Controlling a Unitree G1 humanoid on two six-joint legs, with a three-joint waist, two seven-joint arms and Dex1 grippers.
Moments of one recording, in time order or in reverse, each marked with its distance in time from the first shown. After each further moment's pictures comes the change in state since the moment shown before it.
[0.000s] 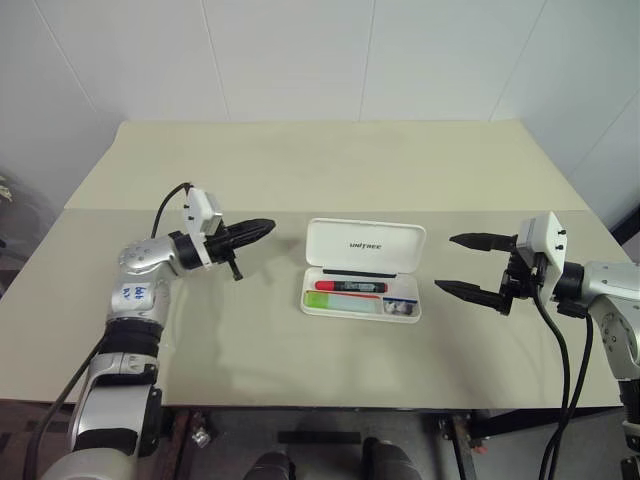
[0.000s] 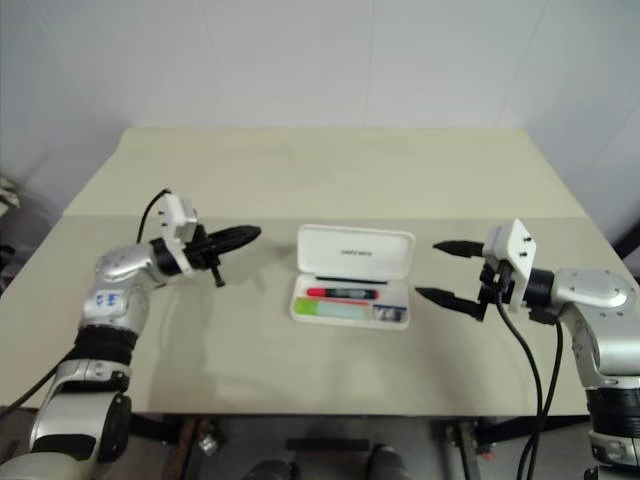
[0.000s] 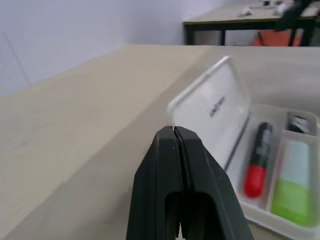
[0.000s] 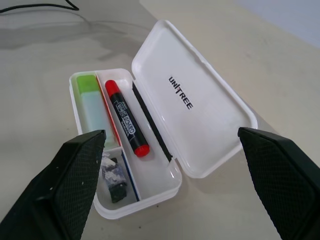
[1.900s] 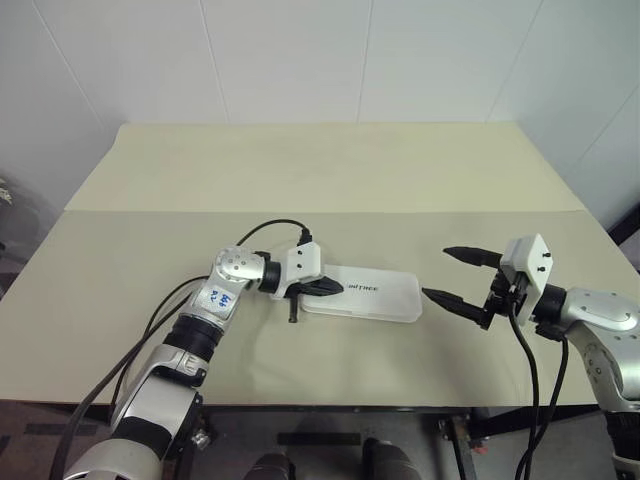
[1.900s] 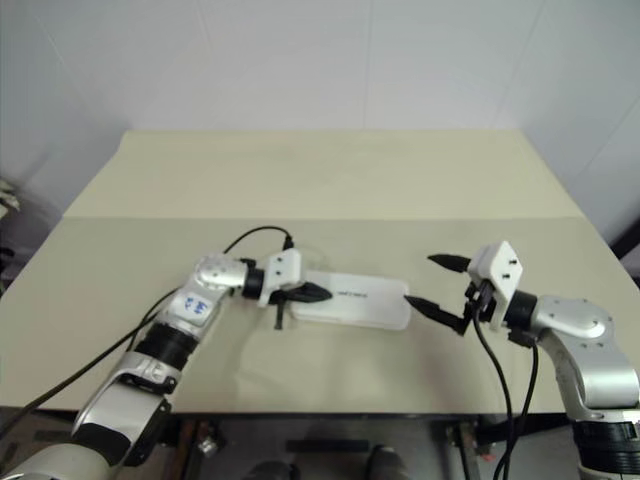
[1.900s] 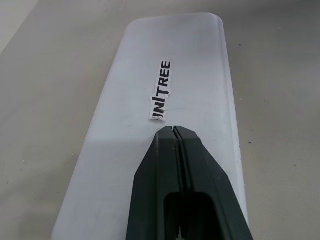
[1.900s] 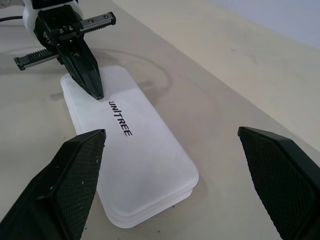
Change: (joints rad) left arm -0.019 -0.119 -0.370 -0.119 0.328 0.030 -0.090; right arm 0.154 0.089 -0.004 -0.151 0.005 0.012 -0.193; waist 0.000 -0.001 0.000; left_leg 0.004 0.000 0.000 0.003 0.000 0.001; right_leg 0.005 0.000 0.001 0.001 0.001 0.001
